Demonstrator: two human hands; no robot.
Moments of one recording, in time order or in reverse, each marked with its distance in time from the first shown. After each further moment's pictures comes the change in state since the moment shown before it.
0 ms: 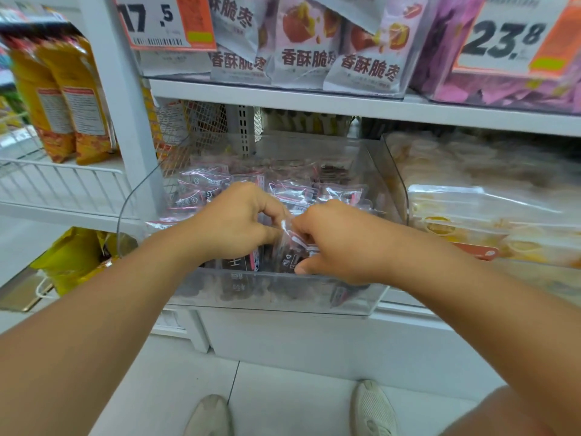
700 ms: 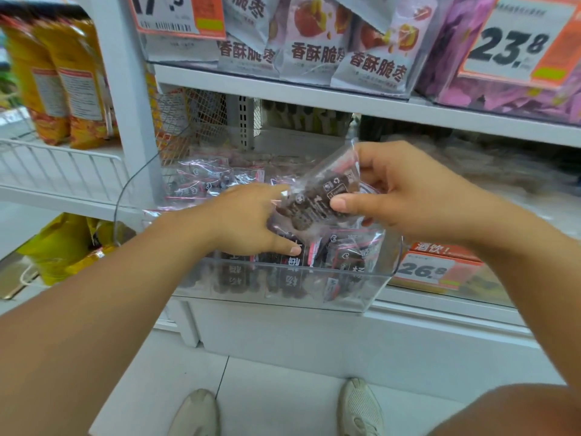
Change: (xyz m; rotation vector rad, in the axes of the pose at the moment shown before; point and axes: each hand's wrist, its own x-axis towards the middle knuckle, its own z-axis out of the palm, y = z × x) left_hand -0.001 0.015 0.001 0.295 -0.098 -0.088; right_hand -0.030 0.044 -0.031 0.508 0.289 -0.088
